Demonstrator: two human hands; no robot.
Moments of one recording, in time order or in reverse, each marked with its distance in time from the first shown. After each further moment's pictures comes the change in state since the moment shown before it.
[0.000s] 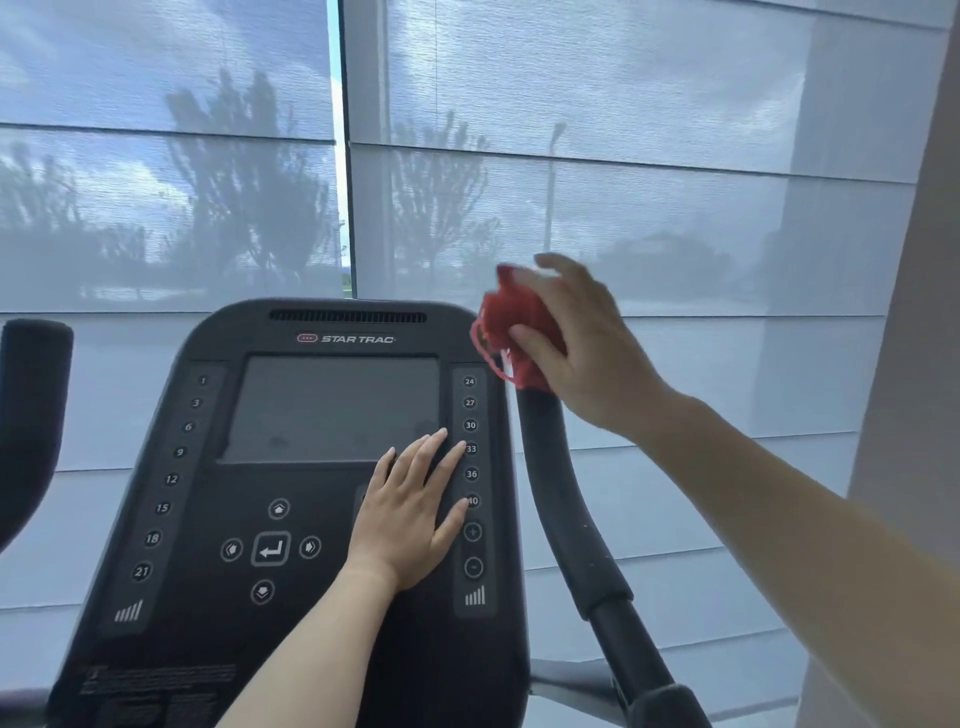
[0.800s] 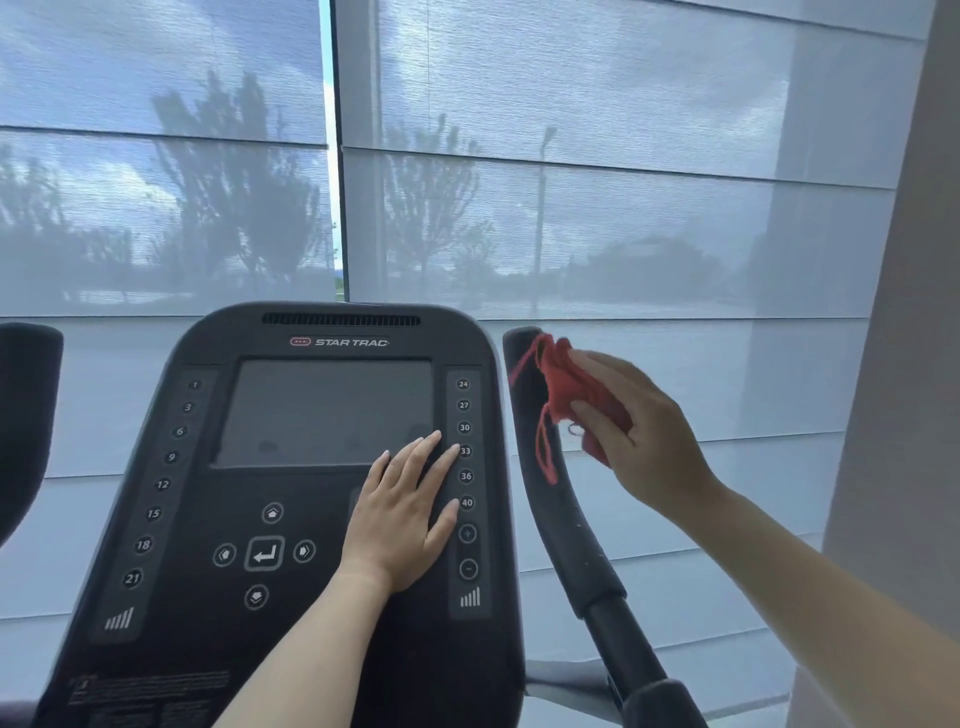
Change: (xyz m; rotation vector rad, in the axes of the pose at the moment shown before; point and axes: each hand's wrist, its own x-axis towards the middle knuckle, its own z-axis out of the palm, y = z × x) left_hand 0.000 0.000 -0.004 -0.042 0.016 0.002; right_hand -0.070 0.027 0.000 0.296 0.100 0.092
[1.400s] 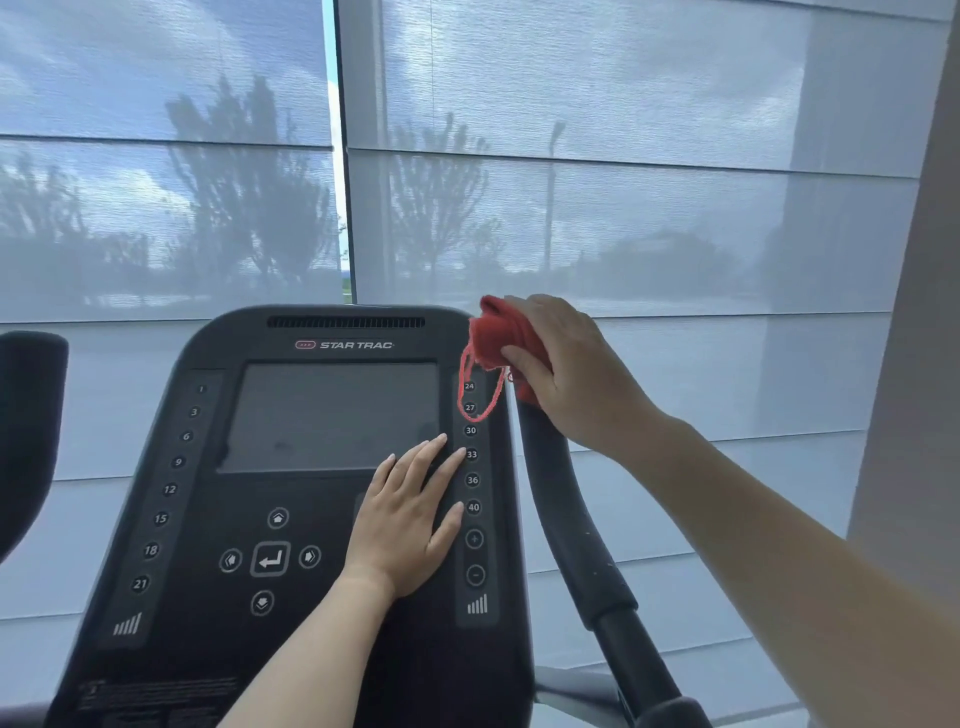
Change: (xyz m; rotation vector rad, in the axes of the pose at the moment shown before) left_hand 0.000 -0.001 -0.002 0.001 -0.016 -0.004; right_hand 0.060 -0.028 0.030 -0.256 -0.150 -0.012
